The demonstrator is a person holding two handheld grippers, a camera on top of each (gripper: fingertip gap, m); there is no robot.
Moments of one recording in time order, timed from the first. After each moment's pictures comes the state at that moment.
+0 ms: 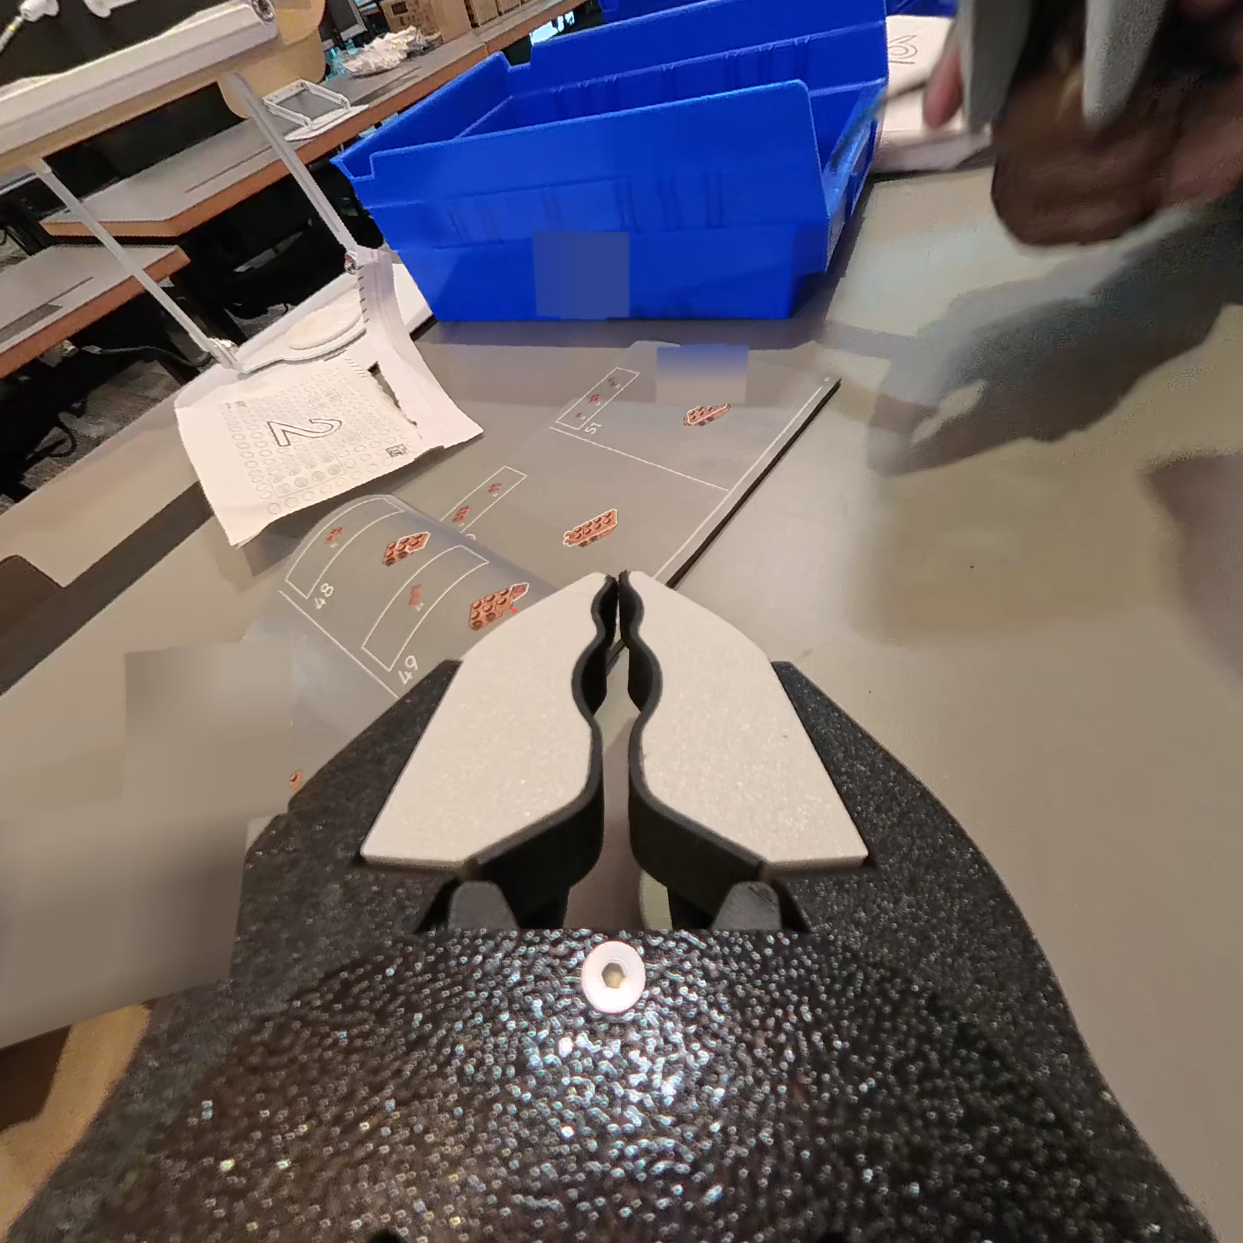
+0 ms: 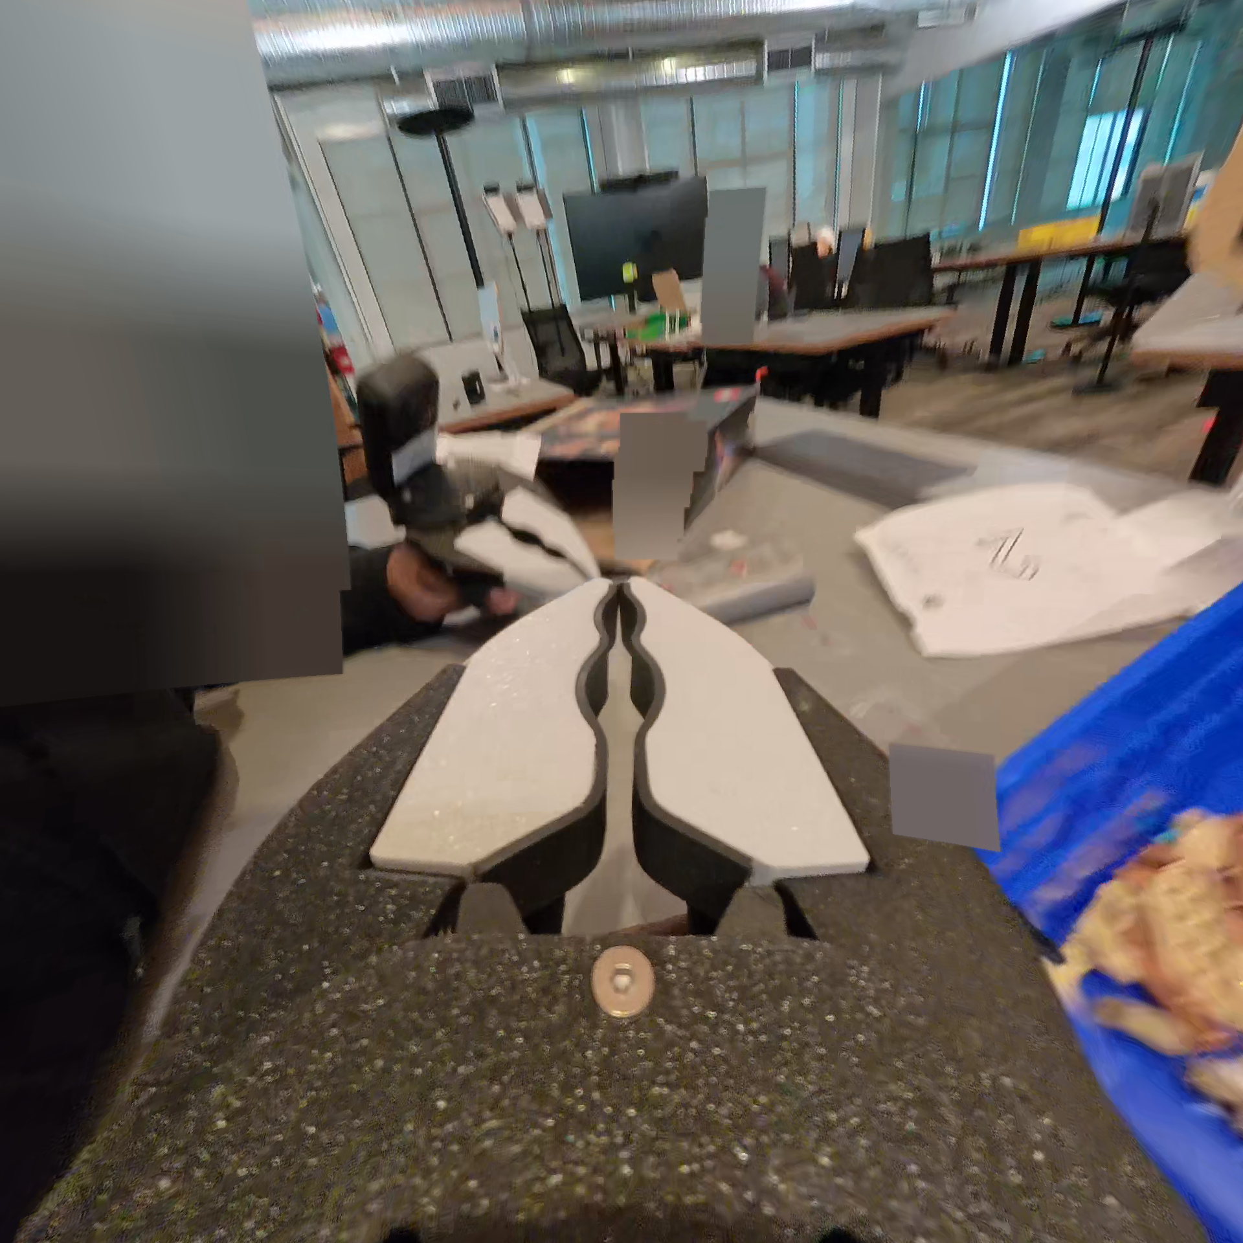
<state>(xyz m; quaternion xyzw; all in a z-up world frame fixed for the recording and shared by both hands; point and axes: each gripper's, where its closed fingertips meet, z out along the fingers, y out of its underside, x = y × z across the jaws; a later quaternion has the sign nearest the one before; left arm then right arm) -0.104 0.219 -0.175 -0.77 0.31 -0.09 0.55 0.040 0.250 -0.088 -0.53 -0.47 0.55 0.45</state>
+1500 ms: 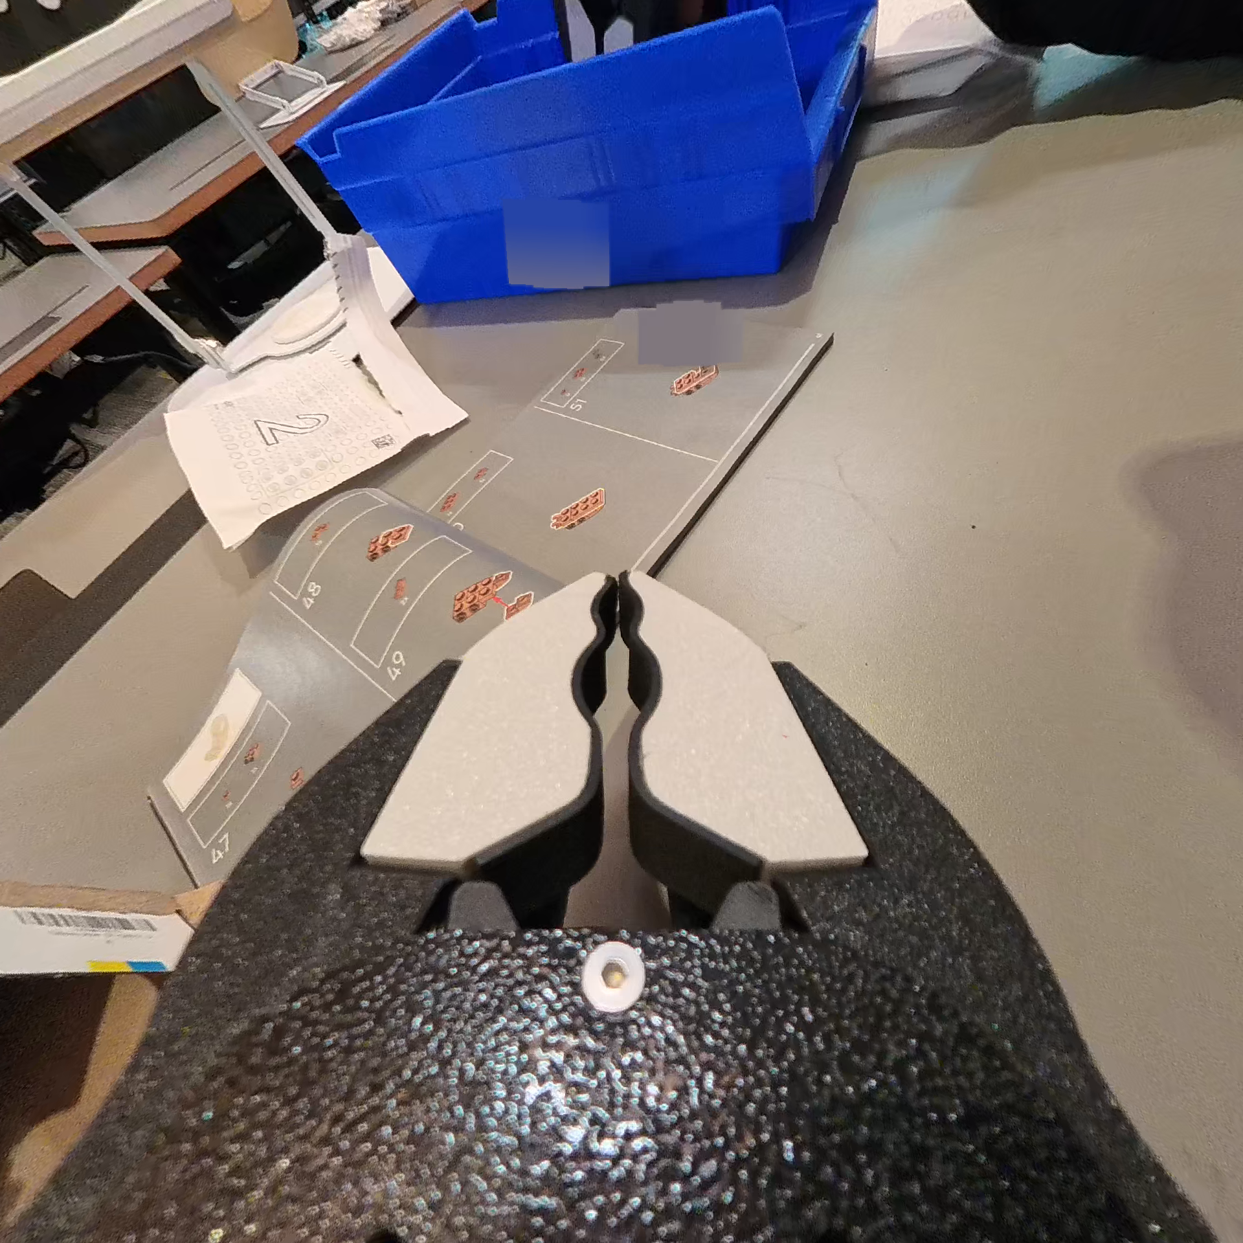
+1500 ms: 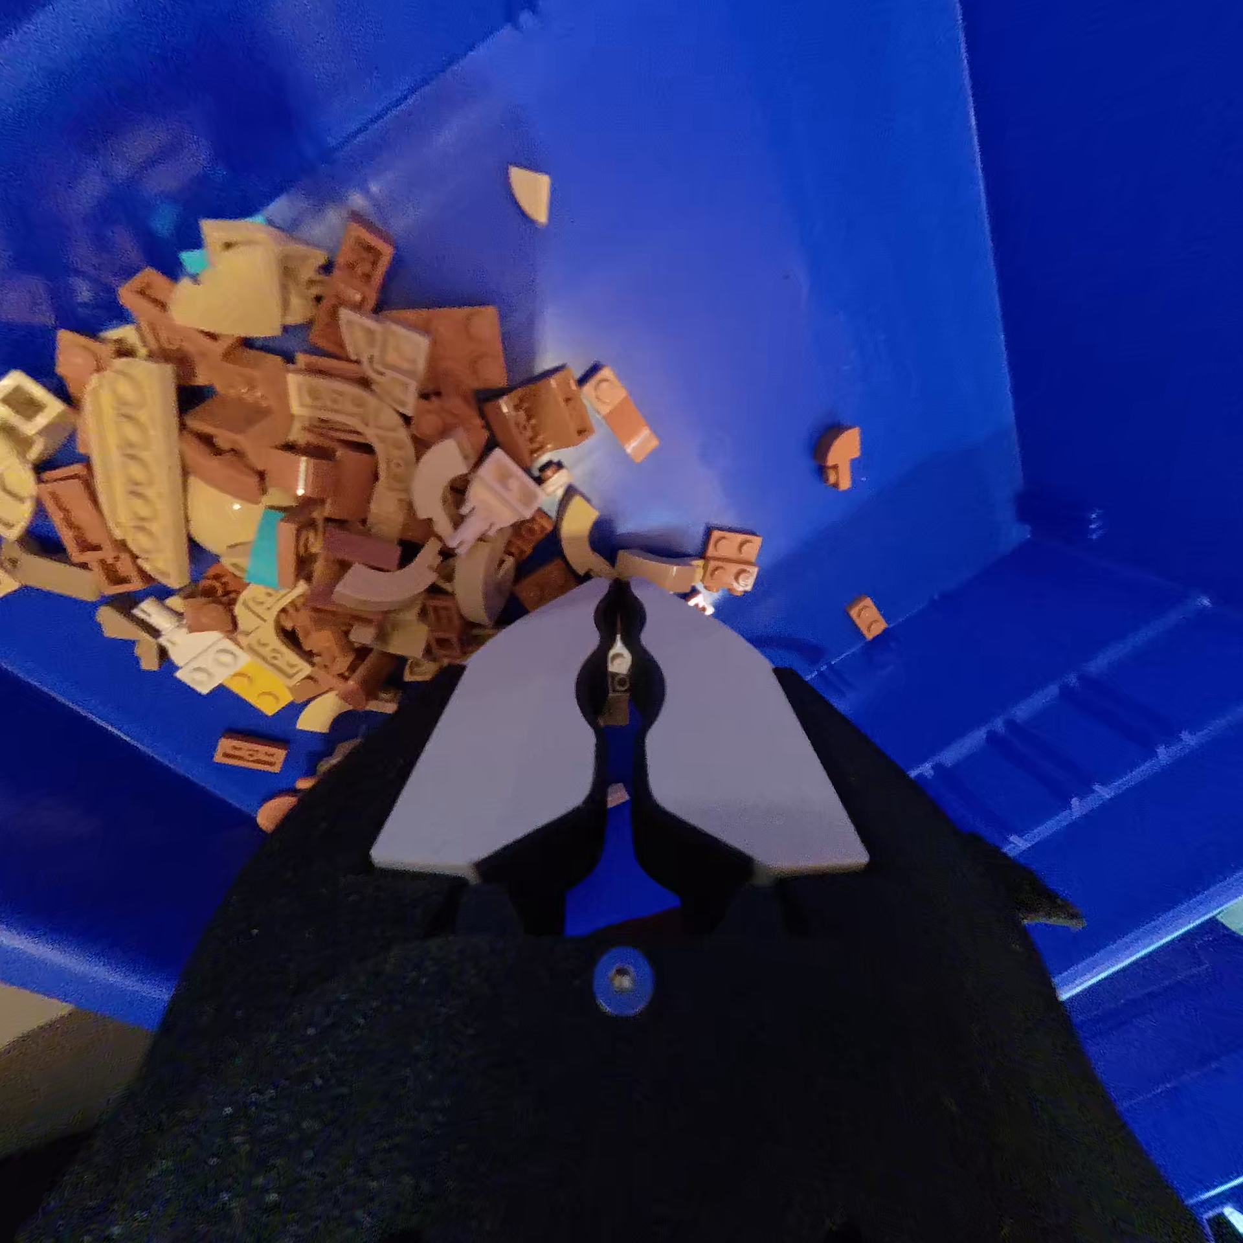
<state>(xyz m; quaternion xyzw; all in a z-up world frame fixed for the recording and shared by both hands) -0.101 0.215 -0.183 -0.77 0.34 -0.07 0.54 0.116 0.513 -0.223 -0.70 -0.71 -0.05 0.12</state>
